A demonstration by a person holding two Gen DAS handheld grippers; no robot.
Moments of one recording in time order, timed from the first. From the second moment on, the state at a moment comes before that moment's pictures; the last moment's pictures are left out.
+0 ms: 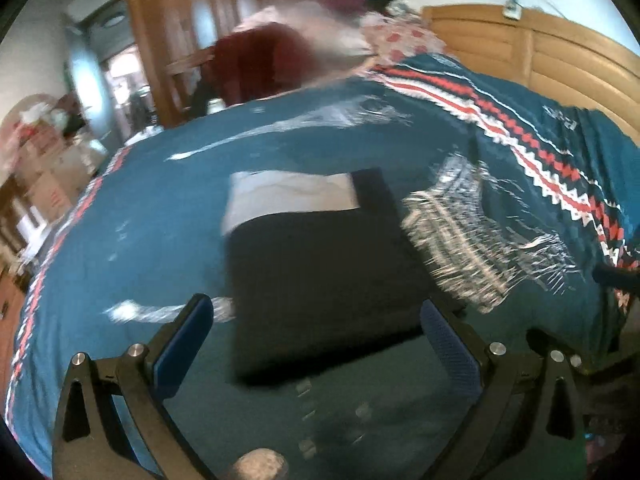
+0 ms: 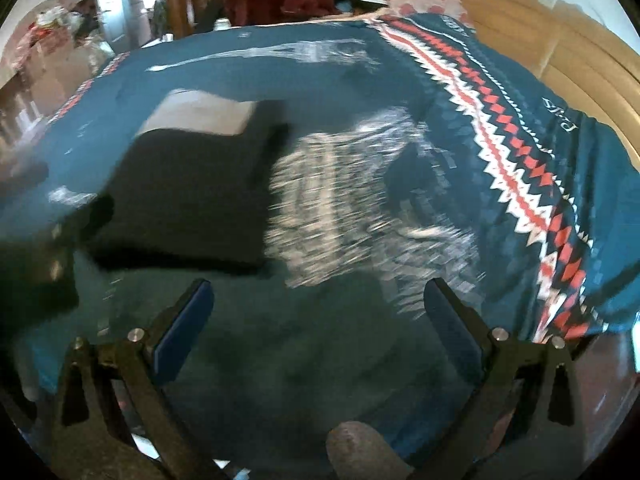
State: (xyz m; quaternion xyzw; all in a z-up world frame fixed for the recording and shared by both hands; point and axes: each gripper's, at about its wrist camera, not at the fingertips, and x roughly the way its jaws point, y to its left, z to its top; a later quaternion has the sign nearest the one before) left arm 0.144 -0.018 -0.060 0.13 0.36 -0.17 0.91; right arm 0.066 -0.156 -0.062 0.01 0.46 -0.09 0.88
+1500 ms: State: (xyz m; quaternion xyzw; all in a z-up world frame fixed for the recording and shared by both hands) left arm 0.138 -0.337 -0.207 0.17 0.41 -0.15 0.89; right arm 0.112 -0.407 -0.184 -0.04 0.42 -0.13 0.90
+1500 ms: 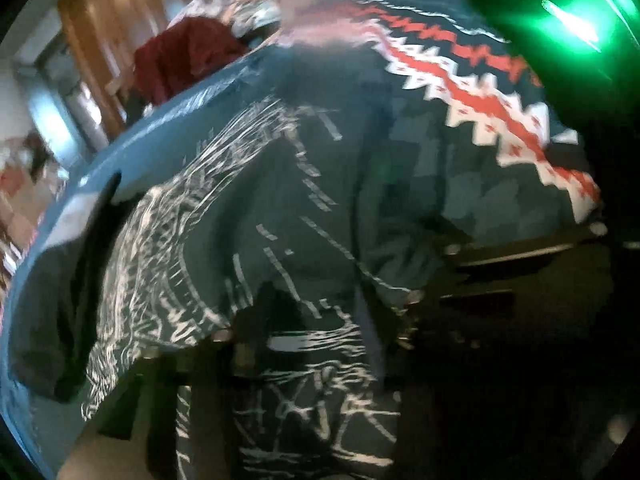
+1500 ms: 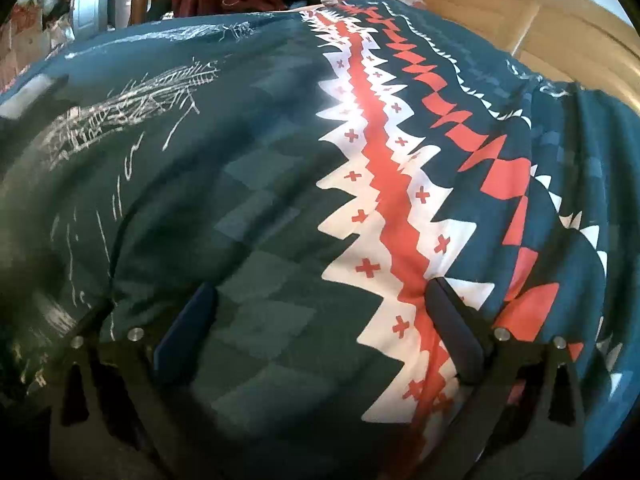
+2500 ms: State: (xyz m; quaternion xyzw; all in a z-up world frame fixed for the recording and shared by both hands) left arm 0.142 -0.346 -0.217 0.09 0.39 -0.07 0.91; right arm 0.127 -0.410 -0.180 -0.01 0.43 -0.17 0.89
